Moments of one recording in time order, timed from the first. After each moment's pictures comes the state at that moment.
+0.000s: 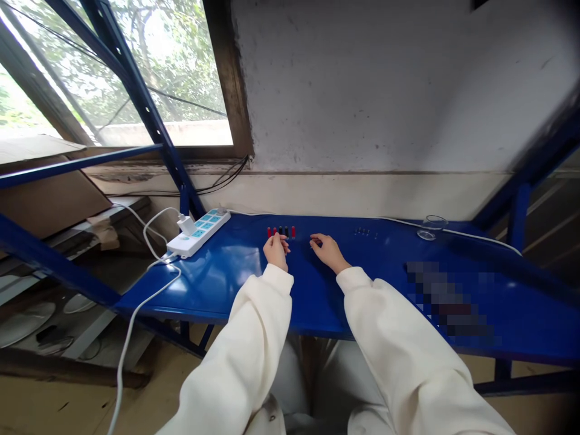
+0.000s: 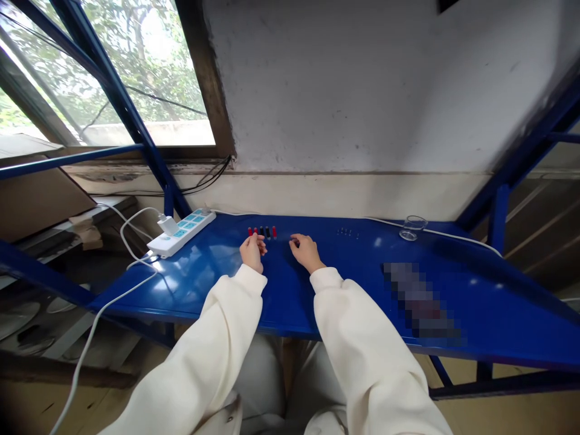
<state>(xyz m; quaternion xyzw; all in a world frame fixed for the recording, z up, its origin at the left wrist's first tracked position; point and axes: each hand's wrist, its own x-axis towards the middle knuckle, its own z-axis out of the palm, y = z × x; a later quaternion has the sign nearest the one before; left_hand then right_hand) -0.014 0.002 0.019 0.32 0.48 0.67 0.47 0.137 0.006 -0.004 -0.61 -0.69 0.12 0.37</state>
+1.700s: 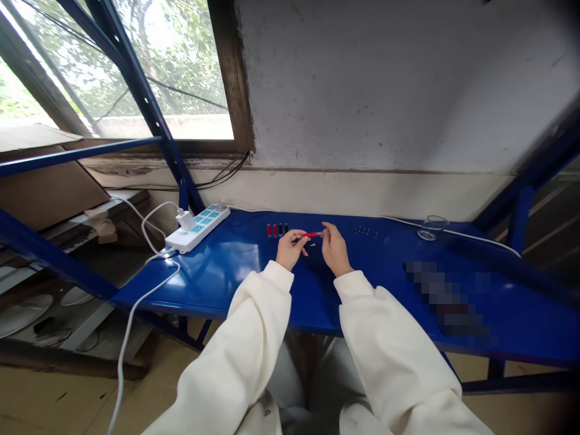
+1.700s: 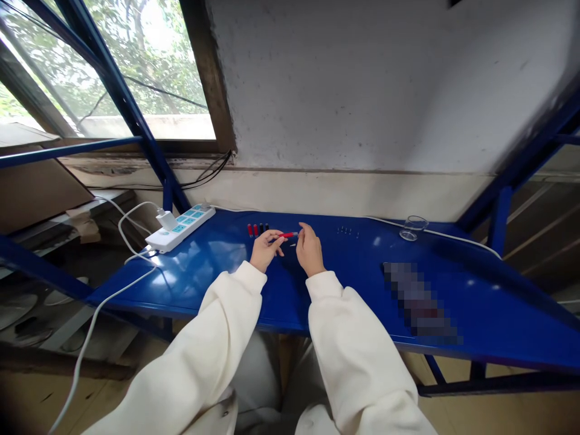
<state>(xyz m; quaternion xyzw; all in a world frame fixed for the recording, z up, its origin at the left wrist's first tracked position) 0.001 -0.002 0.011 0.56 0.37 0.56 0.49 0.133 -0.025 0.019 -0.59 -0.65 0.04 0.48</state>
